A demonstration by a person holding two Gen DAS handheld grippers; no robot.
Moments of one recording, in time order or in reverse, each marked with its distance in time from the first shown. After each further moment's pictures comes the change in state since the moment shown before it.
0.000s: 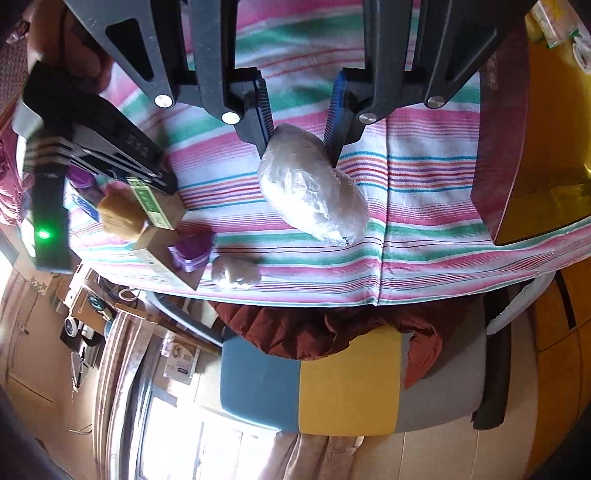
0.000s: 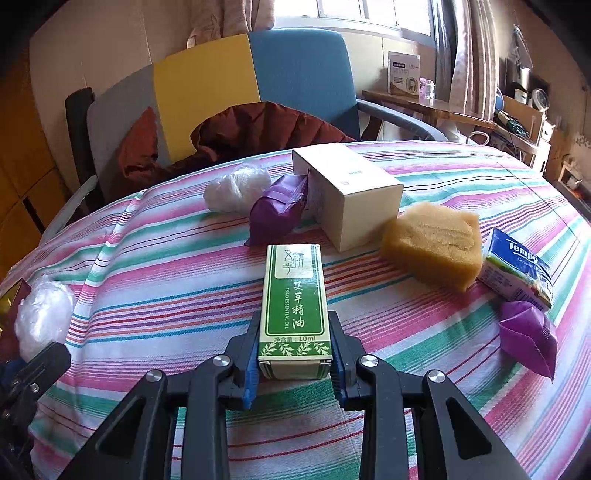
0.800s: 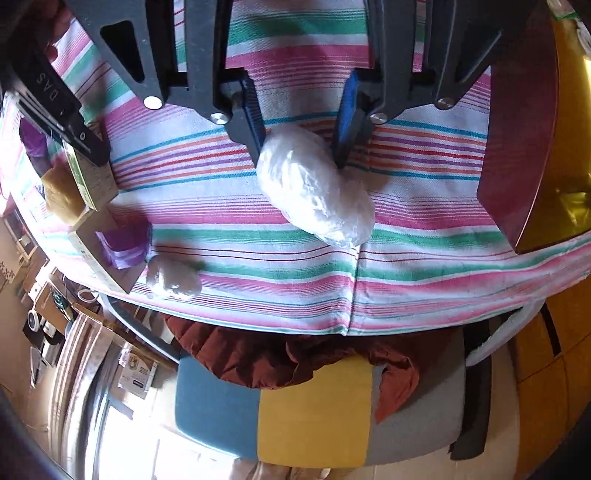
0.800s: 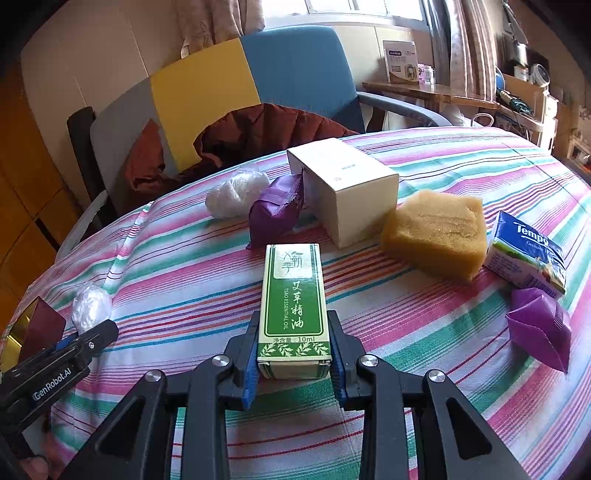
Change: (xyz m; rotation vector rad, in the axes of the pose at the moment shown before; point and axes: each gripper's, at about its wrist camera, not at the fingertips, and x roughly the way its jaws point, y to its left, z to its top) left arm 0.065 0.020 0.020 -0.065 0.097 0.117; right arm 0.000 -0.014 0.000 0.074 0.007 0.086
